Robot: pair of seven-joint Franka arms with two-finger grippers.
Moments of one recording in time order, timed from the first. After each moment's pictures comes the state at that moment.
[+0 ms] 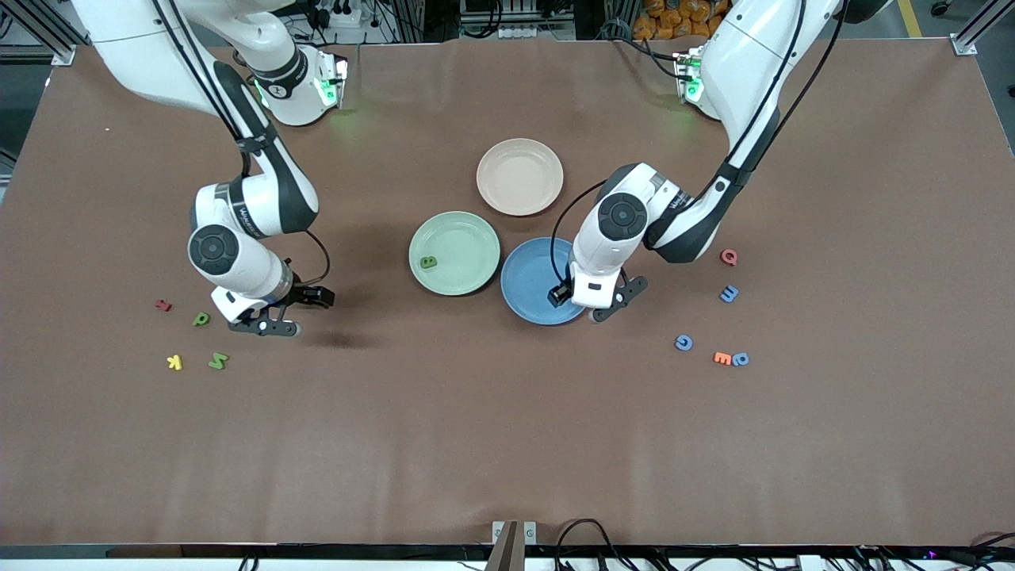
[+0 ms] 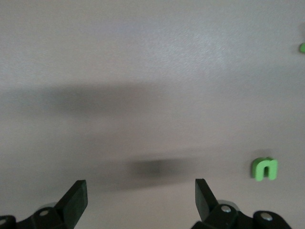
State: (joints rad) left arm -0.36 0.60 -0.31 -1.84 0.11 2.47 -1.35; right arm 0.15 0.40 0.03 -2.12 -0.06 2.42 0.29
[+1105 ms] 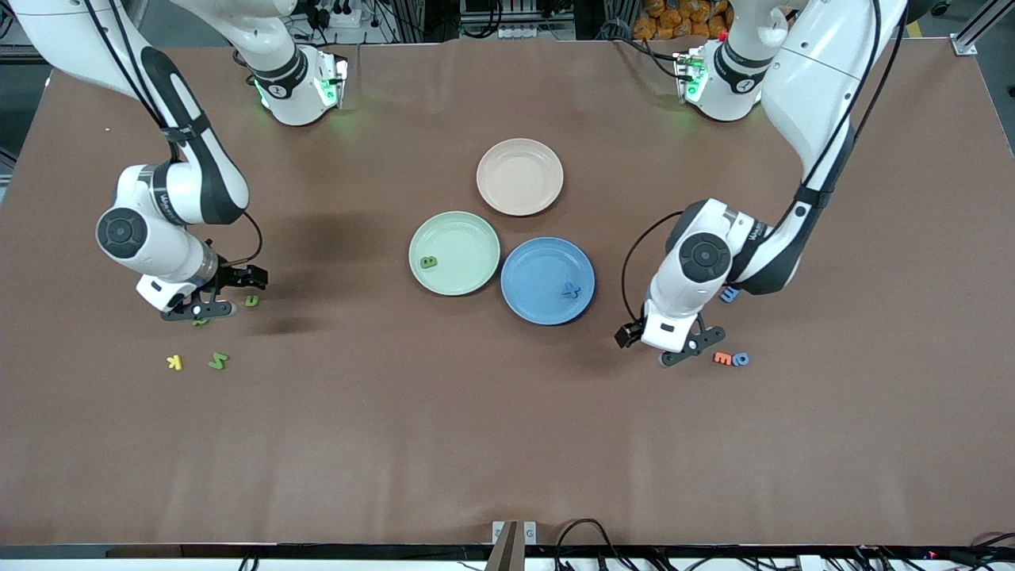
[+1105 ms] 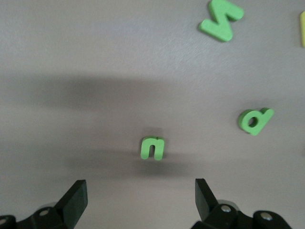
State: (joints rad) left arm -0.16 0.60 -0.27 -1.82 0.27 2.46 -1.00; right arm -0.14 0.30 0.09 -2.27 -0.14 2.46 -0.05
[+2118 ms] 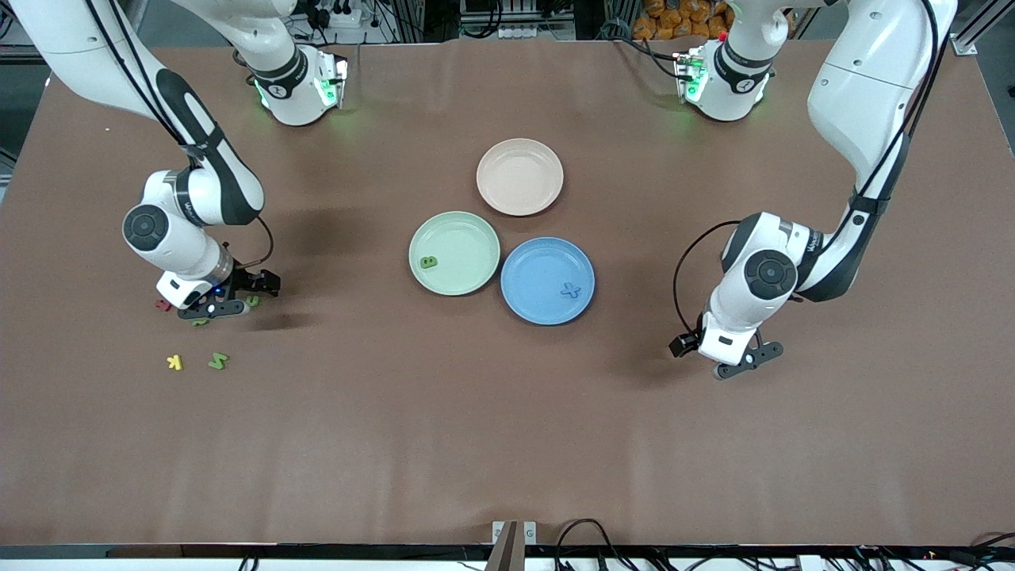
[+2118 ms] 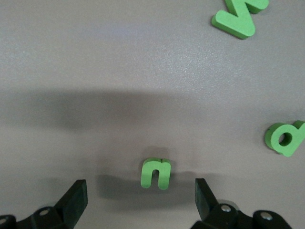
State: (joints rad) left arm 0.00 0.60 -0.27 -1.88 0.34 2.51 -0.86; right arm -0.16 0.38 0.09 -2.33 -0.14 2.69 -0.05
